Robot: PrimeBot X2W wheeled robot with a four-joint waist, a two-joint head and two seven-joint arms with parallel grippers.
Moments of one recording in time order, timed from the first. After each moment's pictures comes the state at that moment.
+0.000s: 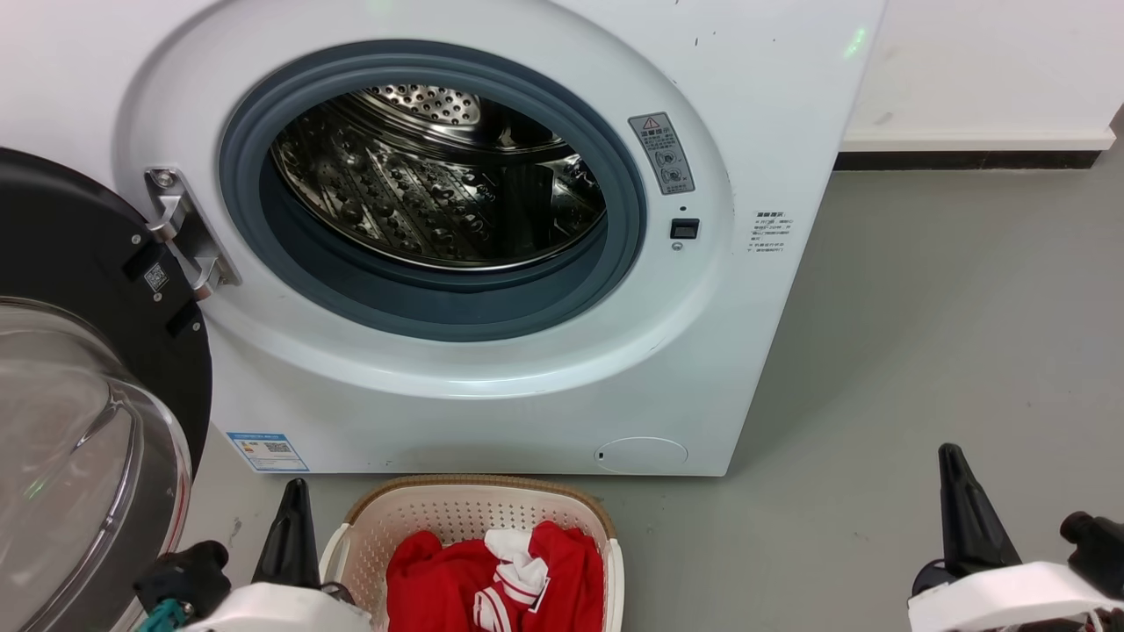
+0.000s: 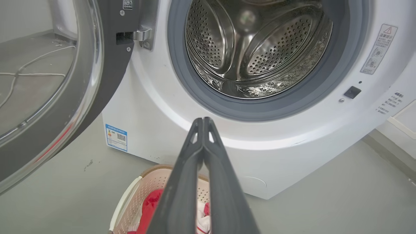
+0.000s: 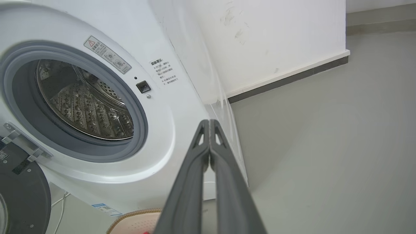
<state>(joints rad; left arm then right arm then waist) 0.06 0.08 0.01 0.14 -0.44 0.00 -0.16 0.05 -0.05 -0.07 0.14 0.43 0.13 -0.17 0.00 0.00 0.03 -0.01</state>
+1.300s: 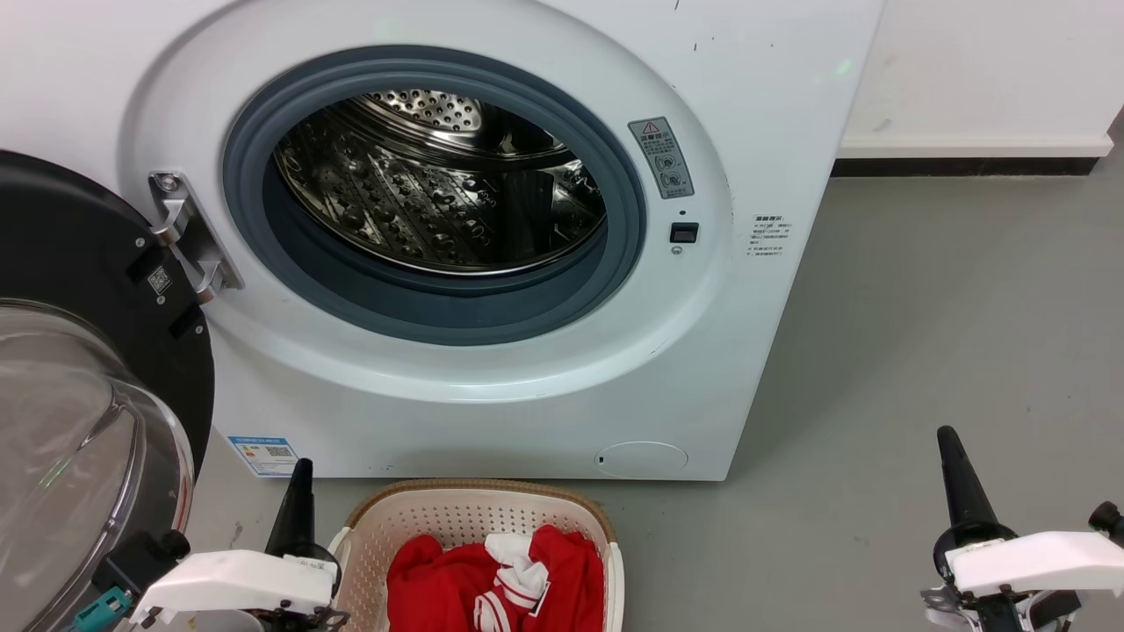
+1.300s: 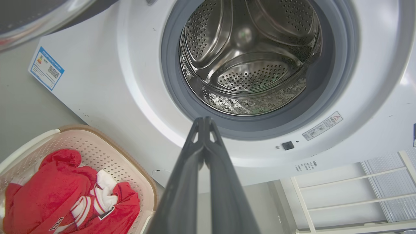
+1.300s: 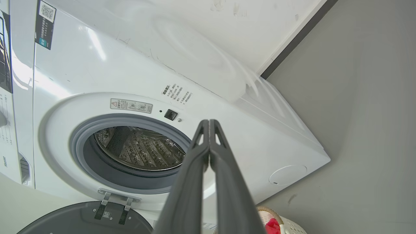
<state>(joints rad) -0.02 0.07 0.06 0.19 -1.02 -0.06 -0.03 -0.02 -0.05 -0.09 0.19 1.02 0.13 -0.03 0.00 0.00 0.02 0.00</state>
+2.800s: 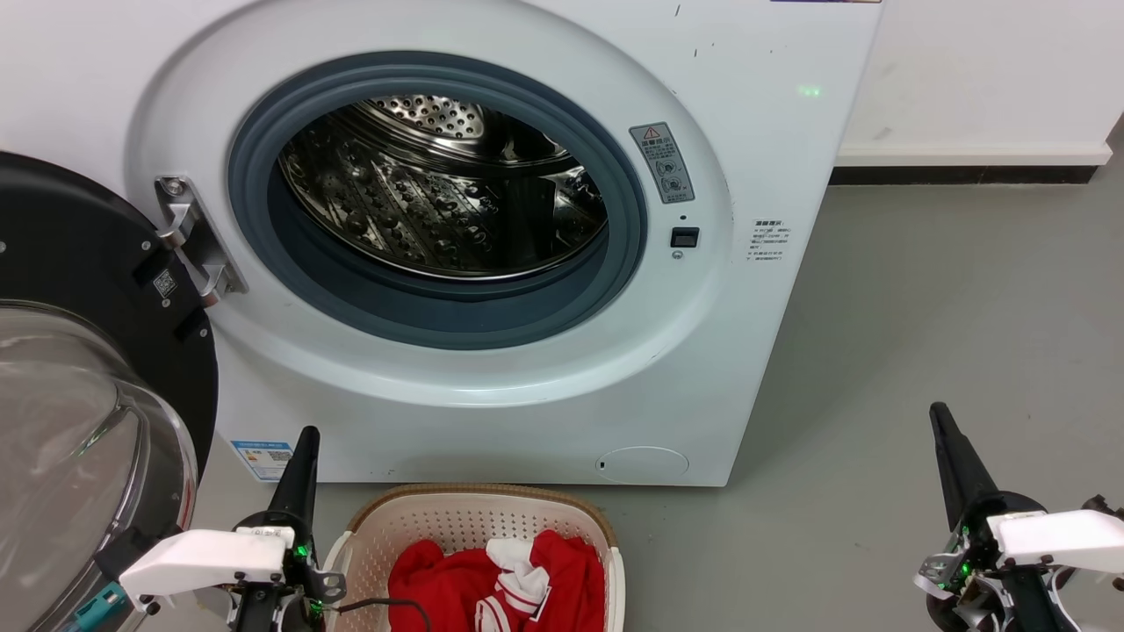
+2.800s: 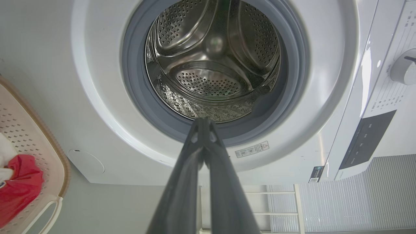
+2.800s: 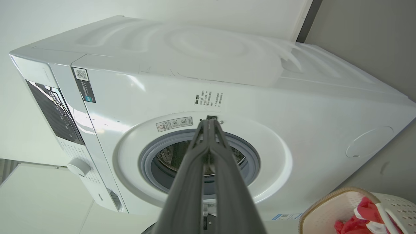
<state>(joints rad) -0.09 0.06 0.10 0.23 -1.46 -0.11 0.08 -0.08 -0.05 -0.10 0.23 1.46 0.13 0.07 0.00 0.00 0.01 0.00</state>
